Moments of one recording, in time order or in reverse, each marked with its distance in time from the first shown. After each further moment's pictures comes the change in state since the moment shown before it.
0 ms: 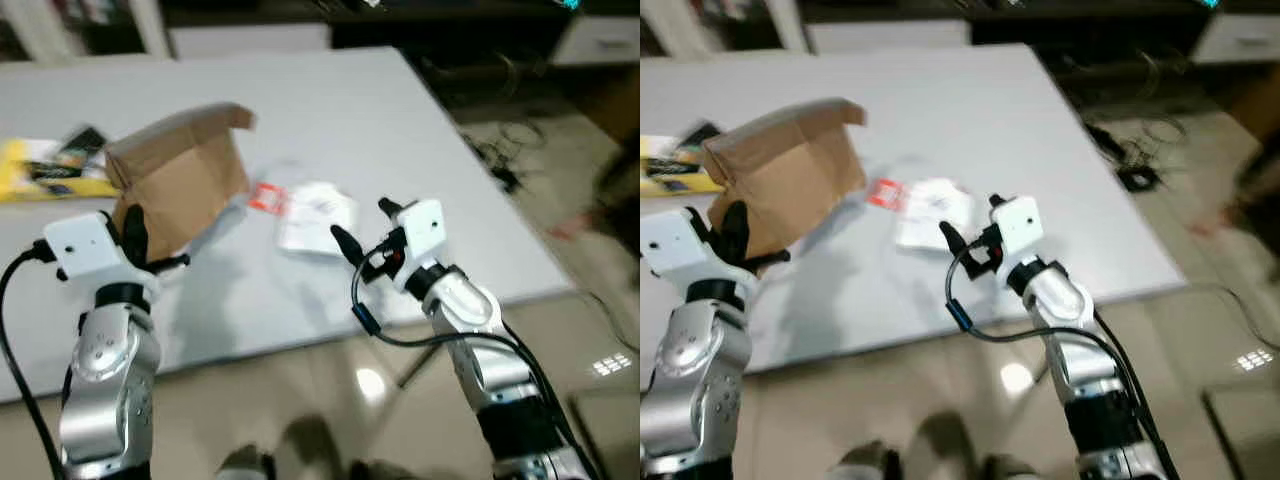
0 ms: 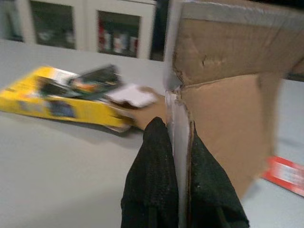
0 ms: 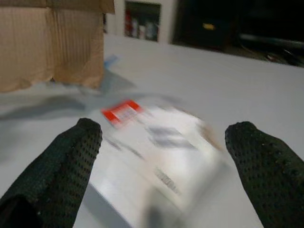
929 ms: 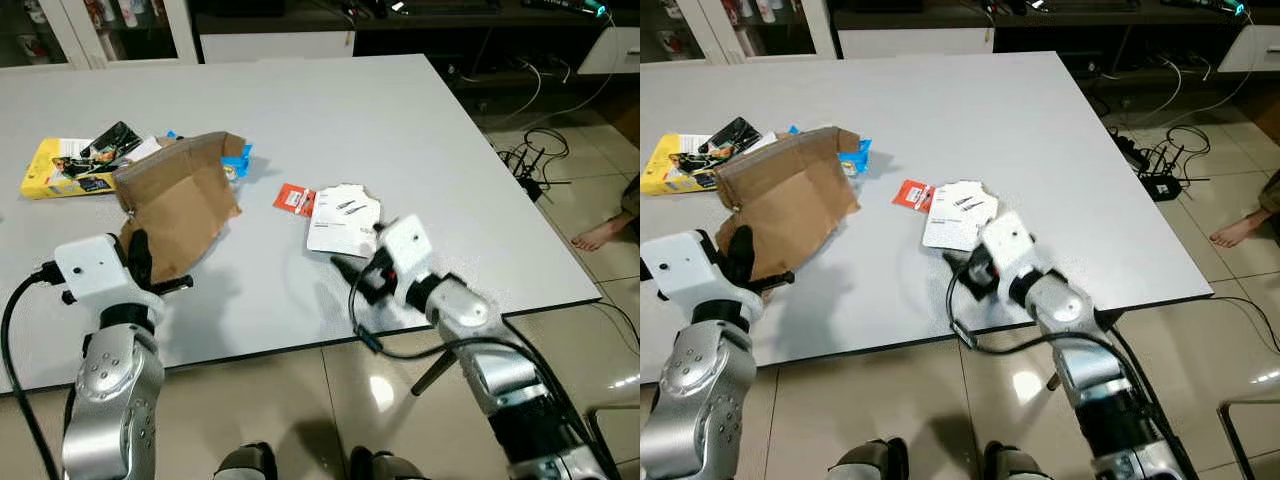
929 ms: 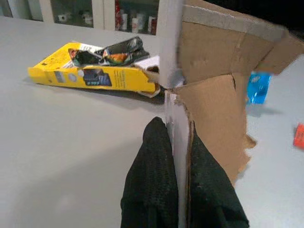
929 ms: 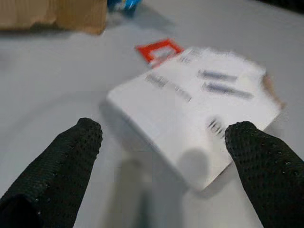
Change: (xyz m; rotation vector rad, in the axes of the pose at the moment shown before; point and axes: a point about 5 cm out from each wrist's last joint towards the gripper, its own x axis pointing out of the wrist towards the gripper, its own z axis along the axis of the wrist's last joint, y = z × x) left arm -0.019 0.000 -0.017 0.027 0.097 0.023; right arm -0.011 -0.003 -0.023 -0.122 0.251 0.084
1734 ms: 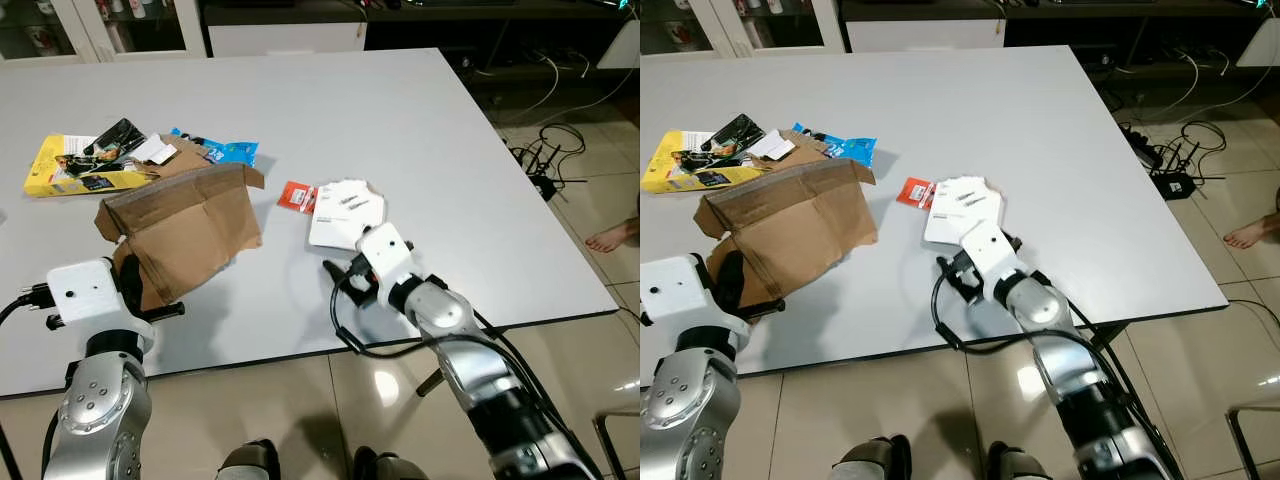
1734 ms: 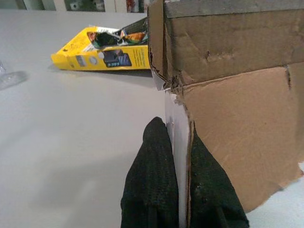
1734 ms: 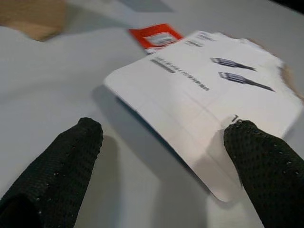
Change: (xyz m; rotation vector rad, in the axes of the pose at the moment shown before) left arm -0.022 0.010 -0.001 0.072 0.050 0.015; right arm 0.022 0.004 -0.004 -0.101 0.025 -0.098
